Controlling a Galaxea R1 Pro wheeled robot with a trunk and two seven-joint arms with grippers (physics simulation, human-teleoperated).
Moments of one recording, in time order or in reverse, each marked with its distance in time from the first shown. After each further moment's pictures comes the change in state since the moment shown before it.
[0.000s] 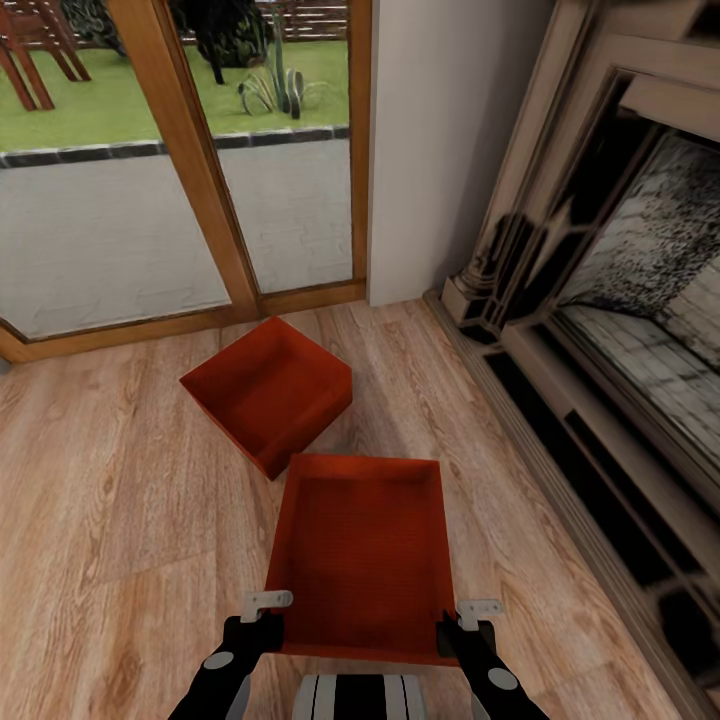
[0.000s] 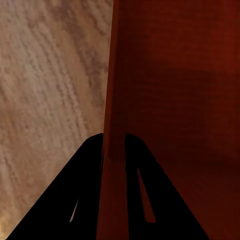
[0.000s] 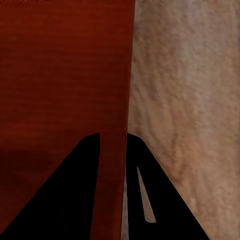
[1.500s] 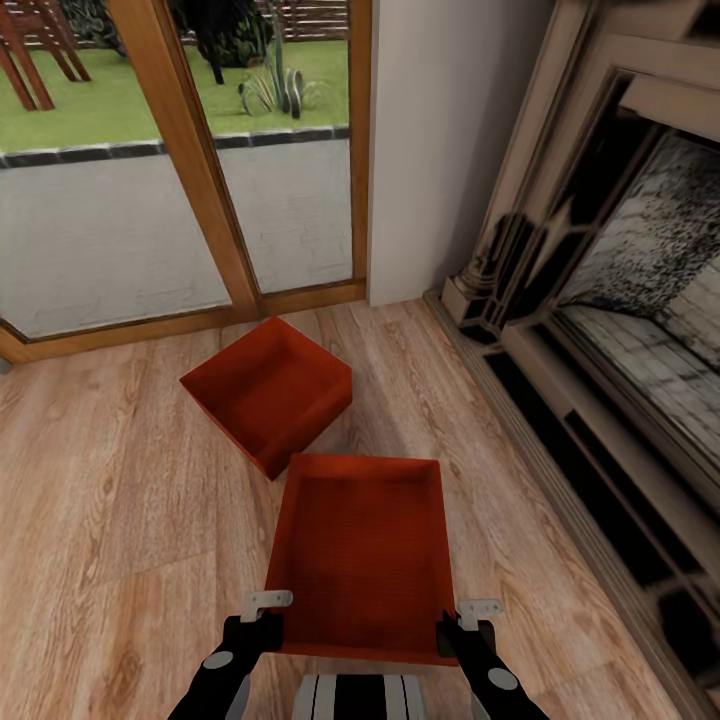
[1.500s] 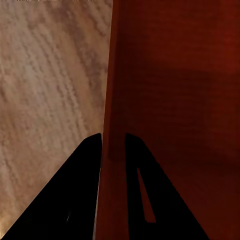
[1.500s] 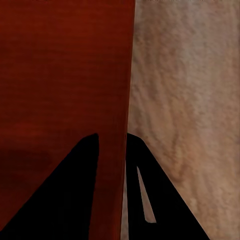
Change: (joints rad) left arm -0.001 0.000 0.003 -0.001 -0.006 0.000 -0.003; right arm 0.001 0.000 0.000 -0.002 -0.001 0.000 0.001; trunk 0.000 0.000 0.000
